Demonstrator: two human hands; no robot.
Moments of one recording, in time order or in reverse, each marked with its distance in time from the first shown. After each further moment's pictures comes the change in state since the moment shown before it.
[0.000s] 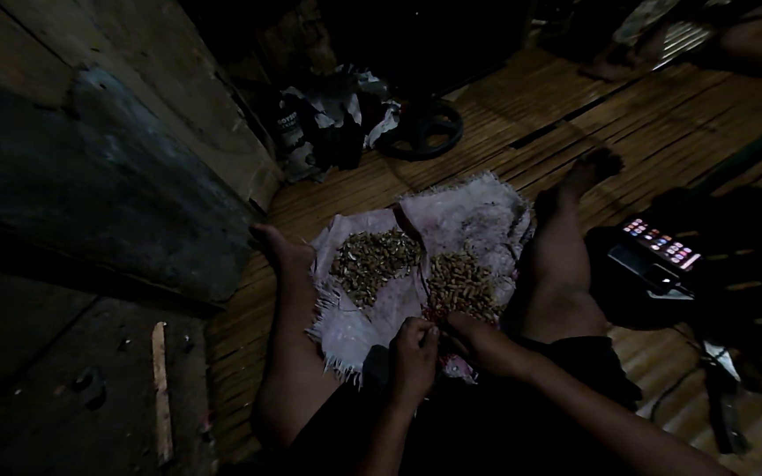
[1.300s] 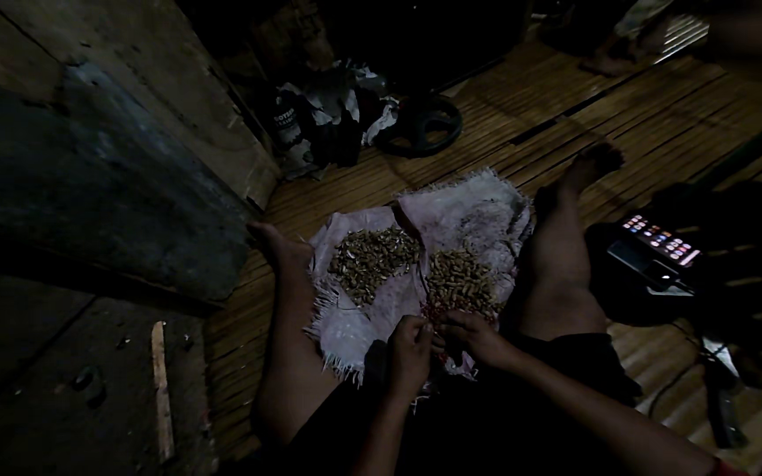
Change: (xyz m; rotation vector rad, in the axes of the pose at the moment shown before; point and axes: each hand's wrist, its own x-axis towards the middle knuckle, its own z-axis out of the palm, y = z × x) left_hand 0.009 -0.013 0.002 -0.115 -0.057 -0.067; right_hand 0.009 0.023 0.021 0.620 0.075 0.122
